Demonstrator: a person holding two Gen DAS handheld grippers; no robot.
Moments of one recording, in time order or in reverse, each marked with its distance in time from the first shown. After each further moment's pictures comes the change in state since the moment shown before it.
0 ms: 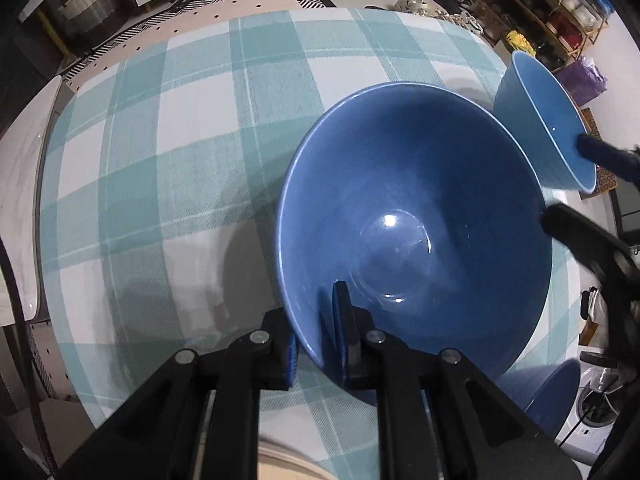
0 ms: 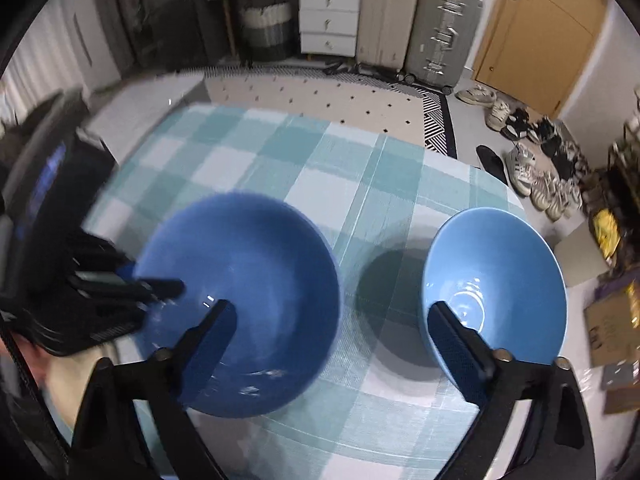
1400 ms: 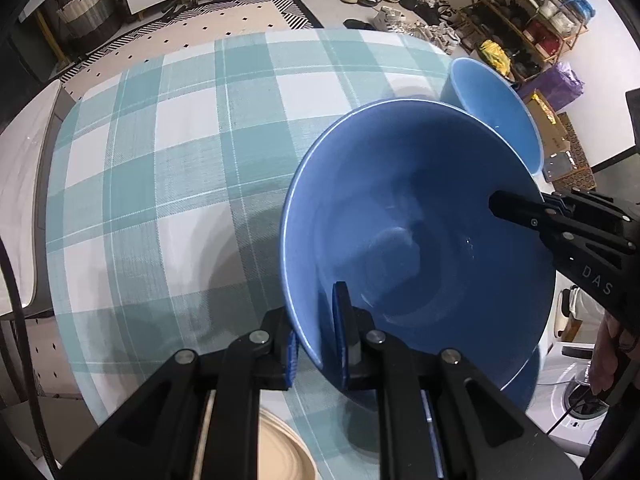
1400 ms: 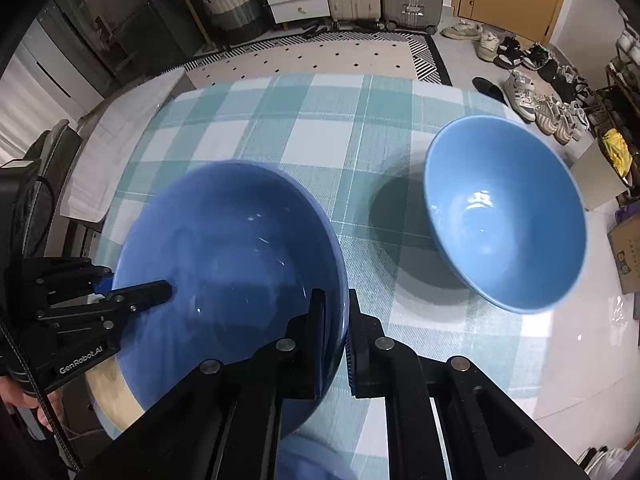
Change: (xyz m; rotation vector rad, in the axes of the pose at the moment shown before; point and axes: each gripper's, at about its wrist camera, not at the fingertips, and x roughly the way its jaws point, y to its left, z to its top) left arm -0.052 -0.026 -0.027 0.004 -0.047 -0.070; right arm -0.014 -0.014 -0.029 0.218 0.138 0.105
